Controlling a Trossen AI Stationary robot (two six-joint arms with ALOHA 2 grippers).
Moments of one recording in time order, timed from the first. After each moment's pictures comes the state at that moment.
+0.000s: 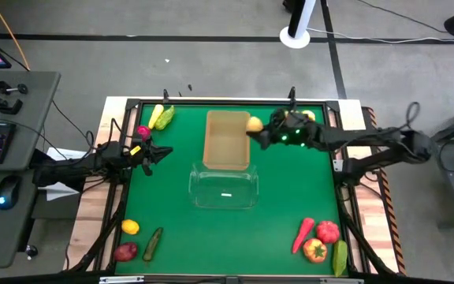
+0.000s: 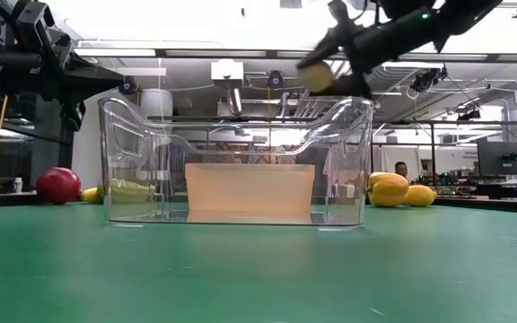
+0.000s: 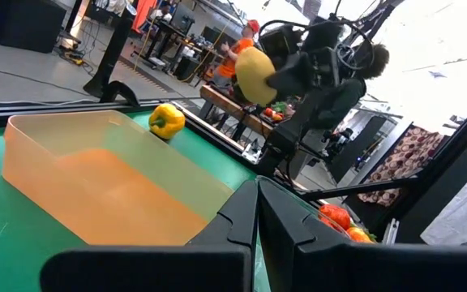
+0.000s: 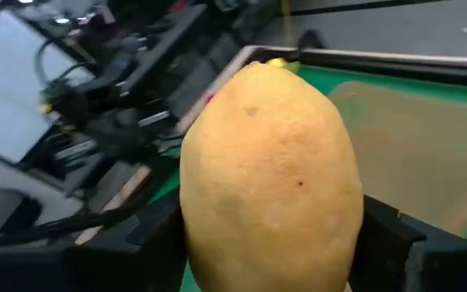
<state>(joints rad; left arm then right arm) 0.12 0.01 0.01 0.04 -0.14 -0.52 -0.23 1.27 0.75 0.23 0.05 0.71</state>
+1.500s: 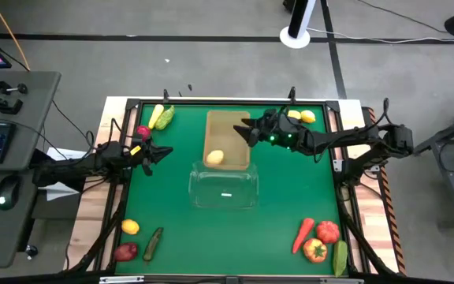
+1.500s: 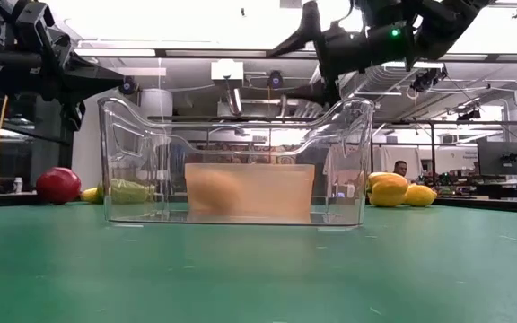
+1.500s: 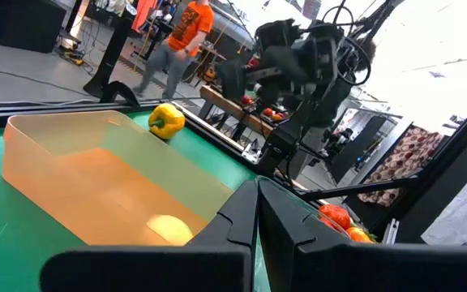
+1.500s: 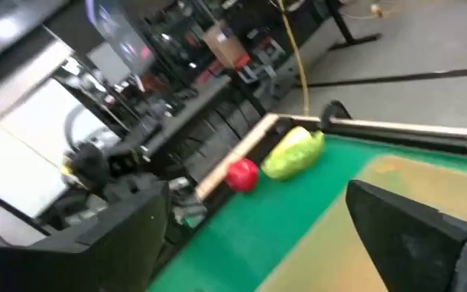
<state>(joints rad) 0.12 0.01 0.01 0.04 -0.14 -0.52 -0.21 1.44 0.75 0.63 0.18 0.68</state>
